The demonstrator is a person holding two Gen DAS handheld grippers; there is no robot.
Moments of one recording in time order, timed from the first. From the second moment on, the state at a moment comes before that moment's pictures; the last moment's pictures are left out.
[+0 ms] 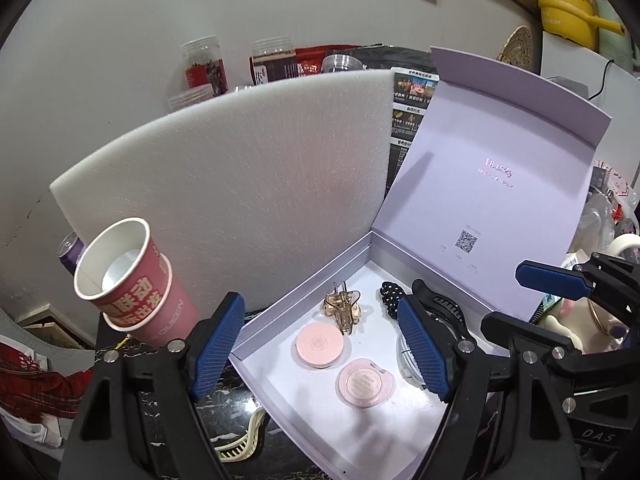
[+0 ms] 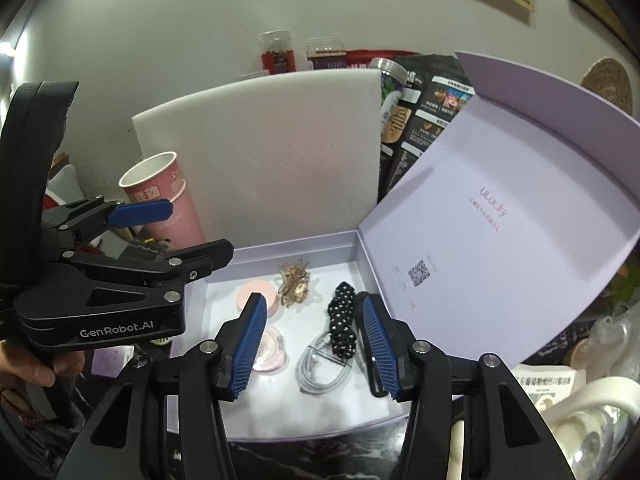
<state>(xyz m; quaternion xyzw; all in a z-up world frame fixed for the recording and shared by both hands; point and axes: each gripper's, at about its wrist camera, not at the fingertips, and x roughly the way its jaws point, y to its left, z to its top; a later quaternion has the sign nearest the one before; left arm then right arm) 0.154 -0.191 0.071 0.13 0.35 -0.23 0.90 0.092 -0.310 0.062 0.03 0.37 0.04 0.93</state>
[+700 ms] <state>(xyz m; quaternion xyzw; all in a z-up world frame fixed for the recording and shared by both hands) 0.101 -0.149 0.094 0.11 0.34 -0.21 0.91 0.040 -0.291 0.091 0.02 0.32 0.04 0.94</state>
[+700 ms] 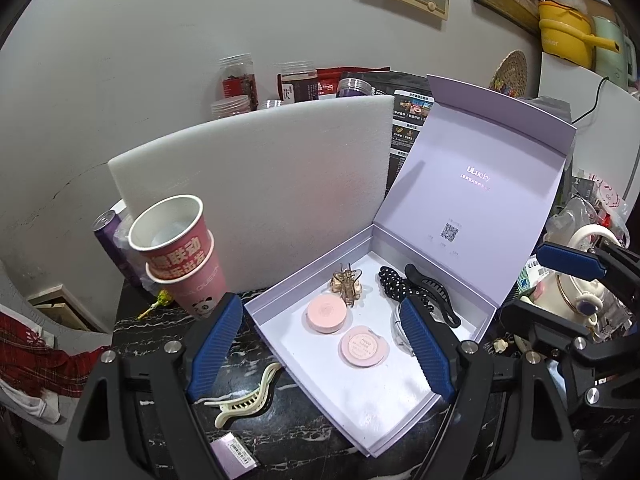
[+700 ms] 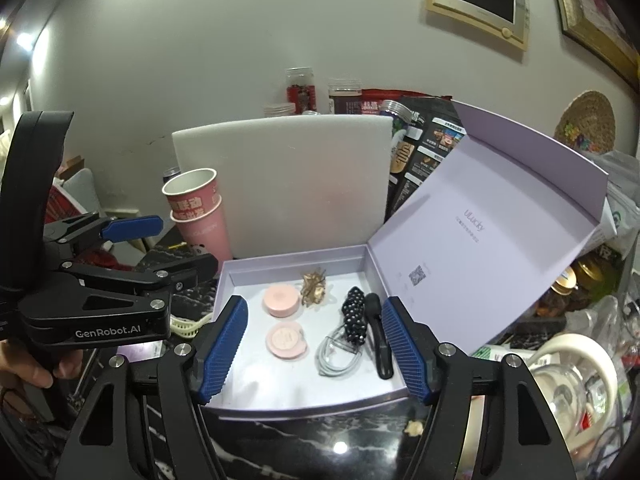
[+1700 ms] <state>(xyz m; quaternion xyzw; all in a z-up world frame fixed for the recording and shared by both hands) 0.028 -0.076 0.070 0.08 0.35 -0.16 0.92 -0.007 -0.228 0.073 0.01 0.34 0.10 0.94</state>
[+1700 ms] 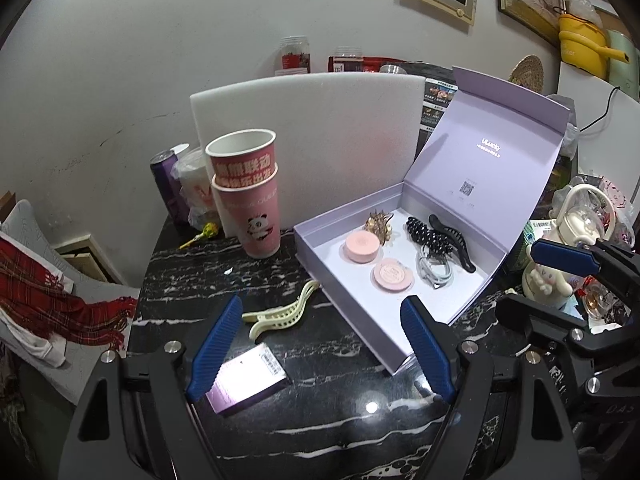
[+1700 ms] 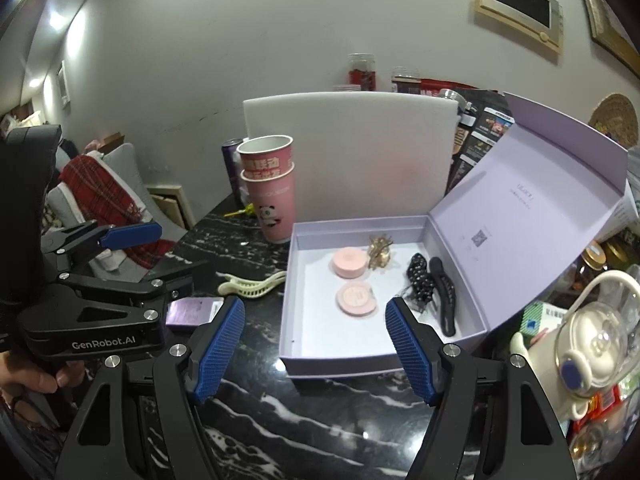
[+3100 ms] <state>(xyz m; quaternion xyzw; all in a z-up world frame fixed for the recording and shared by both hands) 0.084 -0.001 -0.056 -0.06 0.50 -0.05 0.86 0.051 -0.189 0.007 0.01 0.39 0.16 0.91</state>
